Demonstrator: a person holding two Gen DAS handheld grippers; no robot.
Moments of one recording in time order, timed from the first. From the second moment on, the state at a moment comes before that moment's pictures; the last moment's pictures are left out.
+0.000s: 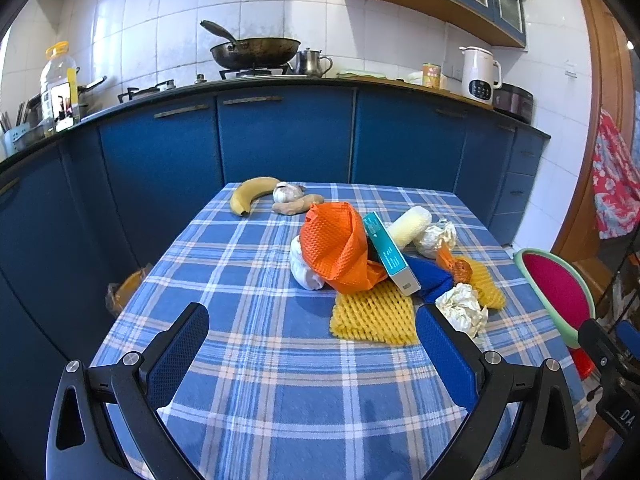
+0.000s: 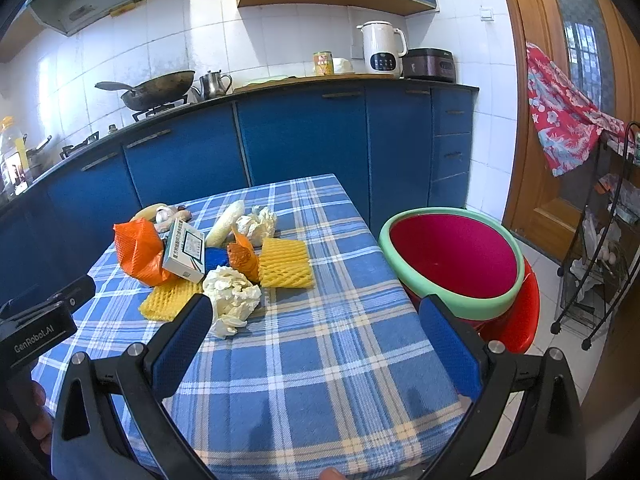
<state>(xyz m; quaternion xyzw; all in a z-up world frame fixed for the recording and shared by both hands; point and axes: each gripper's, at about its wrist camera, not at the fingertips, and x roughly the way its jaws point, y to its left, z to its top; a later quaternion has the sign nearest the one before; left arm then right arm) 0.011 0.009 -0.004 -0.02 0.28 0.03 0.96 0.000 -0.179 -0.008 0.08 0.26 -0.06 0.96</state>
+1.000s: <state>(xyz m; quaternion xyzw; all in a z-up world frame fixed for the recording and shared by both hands) 0.109 0.004 -0.005 0.00 0.31 0.01 0.95 0.082 -0.181 -0.011 0.08 0.30 -0.02 0.95</state>
